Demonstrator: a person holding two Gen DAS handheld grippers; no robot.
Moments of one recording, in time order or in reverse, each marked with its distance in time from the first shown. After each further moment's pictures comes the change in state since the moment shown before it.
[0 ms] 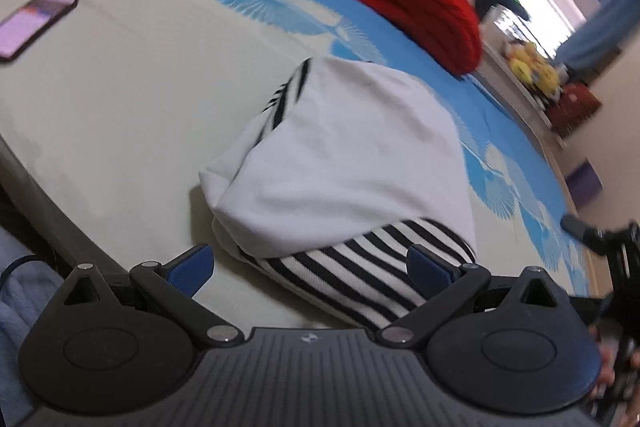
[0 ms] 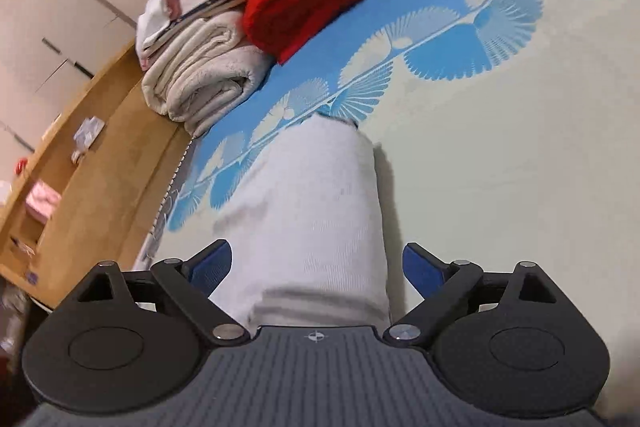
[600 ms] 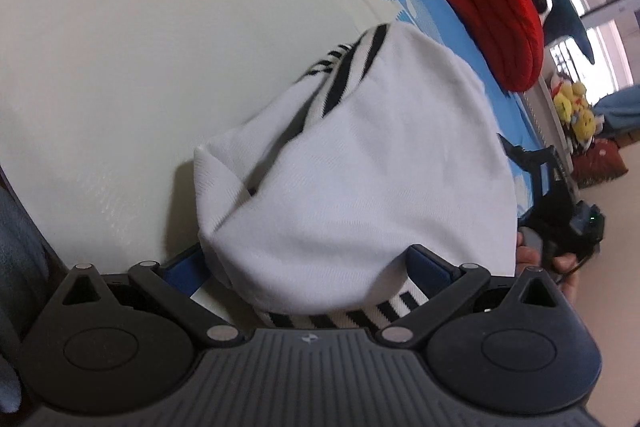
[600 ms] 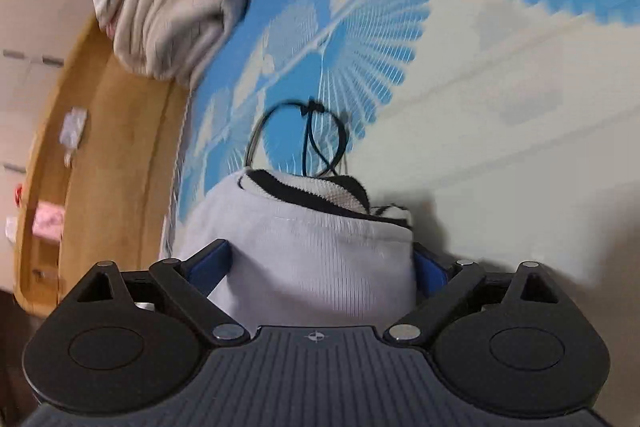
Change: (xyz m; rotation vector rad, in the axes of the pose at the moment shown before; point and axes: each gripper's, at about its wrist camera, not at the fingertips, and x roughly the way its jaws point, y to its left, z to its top) left arm 0.071 0.028 0.032 -0.277 0.141 -0.001; right arm 0.233 -0.040 0.094 0.096 0.330 0.161
